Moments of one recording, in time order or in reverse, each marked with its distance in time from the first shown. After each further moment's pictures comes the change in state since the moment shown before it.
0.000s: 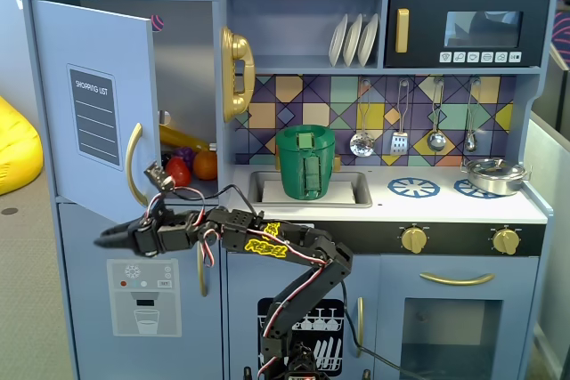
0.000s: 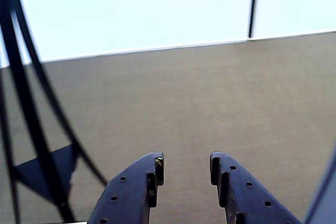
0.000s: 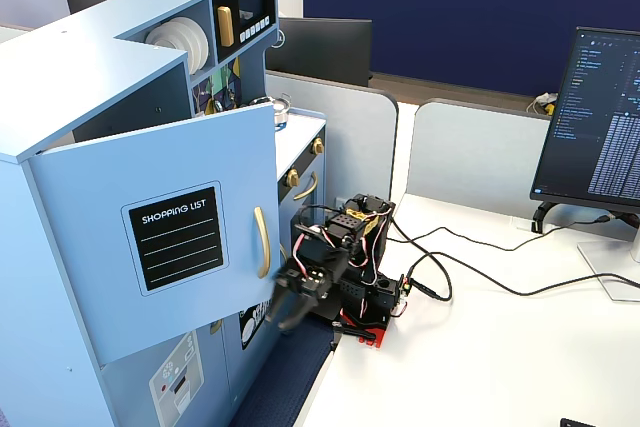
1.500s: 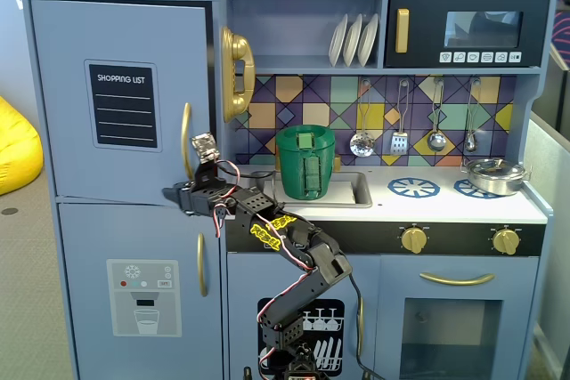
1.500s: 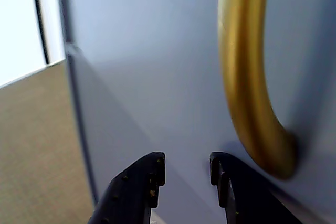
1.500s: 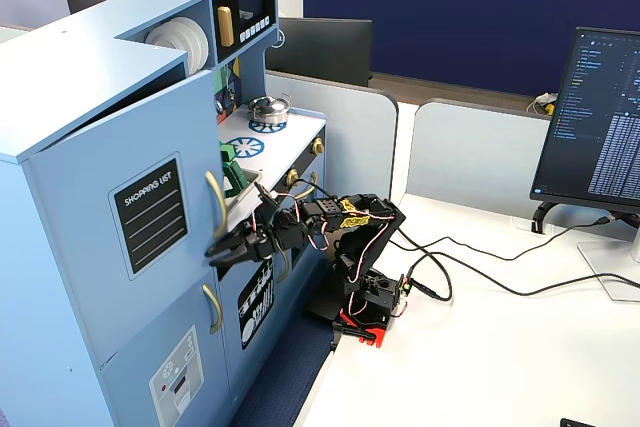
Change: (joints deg) arm 34.7 0.8 -1.6 0.7 -0.7
